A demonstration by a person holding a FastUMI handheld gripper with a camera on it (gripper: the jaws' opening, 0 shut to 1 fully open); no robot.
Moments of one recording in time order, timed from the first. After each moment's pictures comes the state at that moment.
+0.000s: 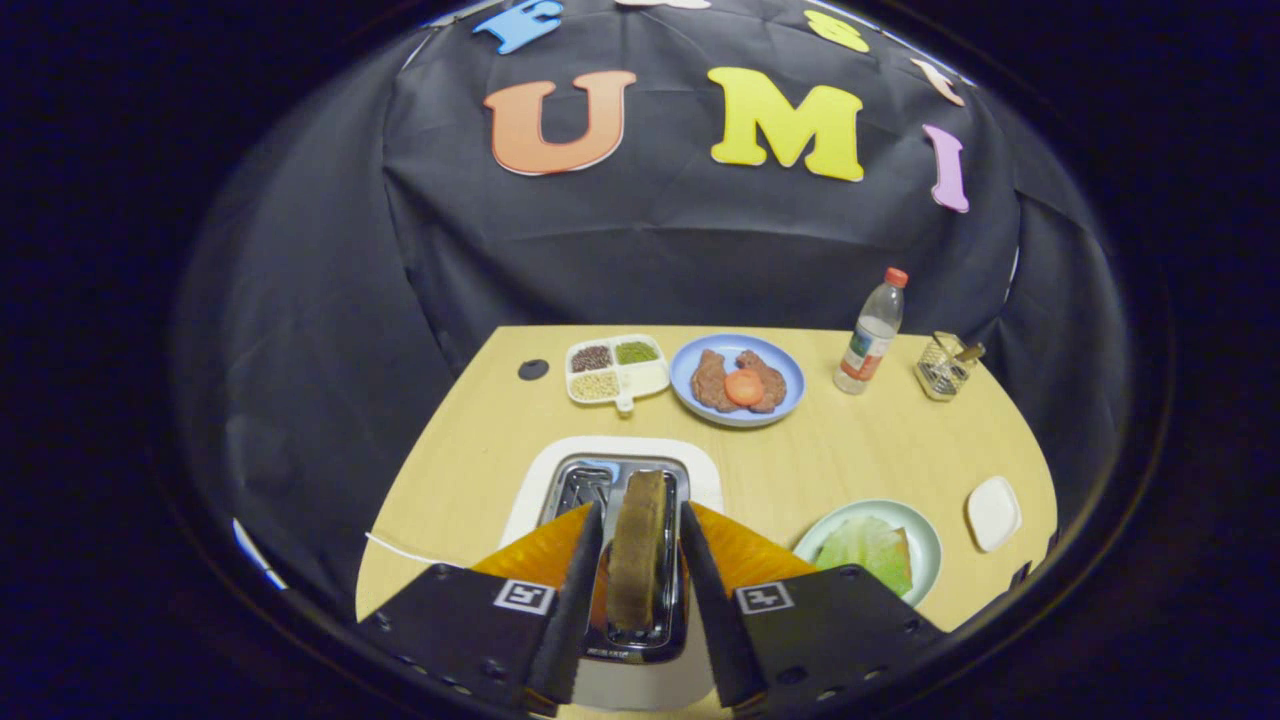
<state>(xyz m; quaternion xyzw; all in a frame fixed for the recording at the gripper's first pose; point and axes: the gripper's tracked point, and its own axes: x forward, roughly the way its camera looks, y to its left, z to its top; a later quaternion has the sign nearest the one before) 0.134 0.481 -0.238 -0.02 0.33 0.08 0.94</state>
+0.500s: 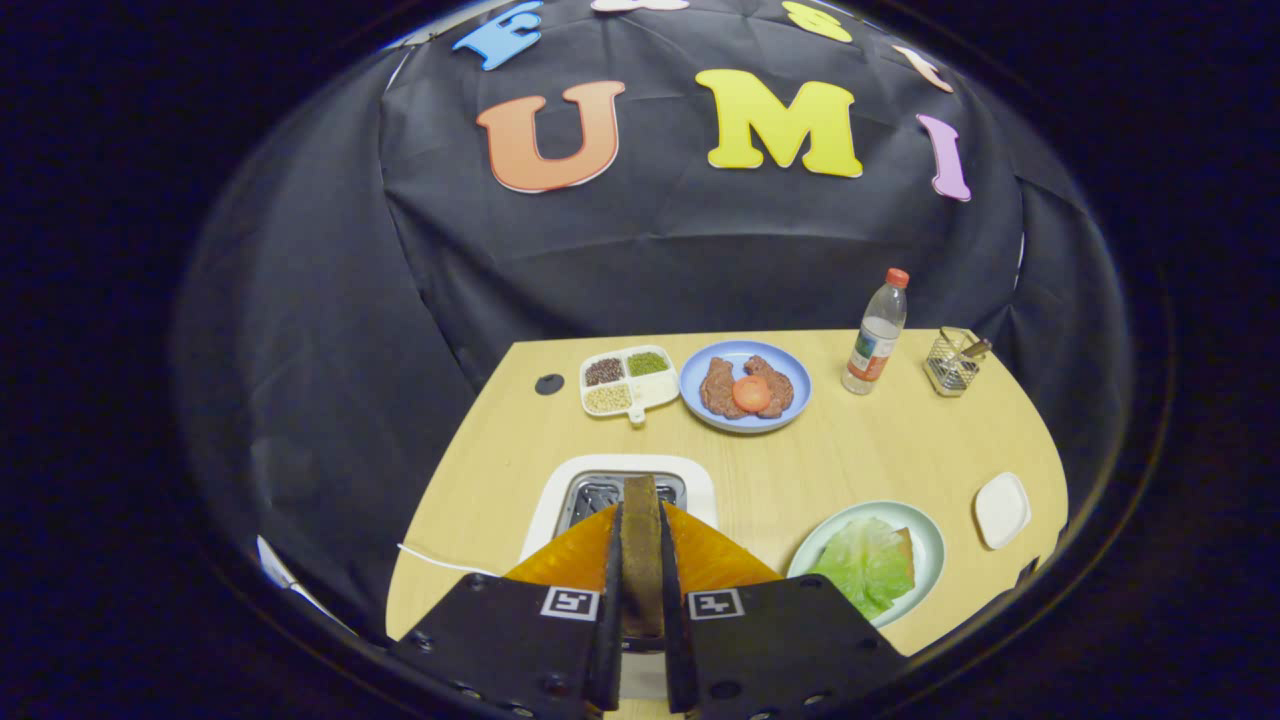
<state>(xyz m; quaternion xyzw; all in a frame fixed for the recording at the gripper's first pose) 0.125 0.476 -0.194 0.02 0.32 0.13 0.94</state>
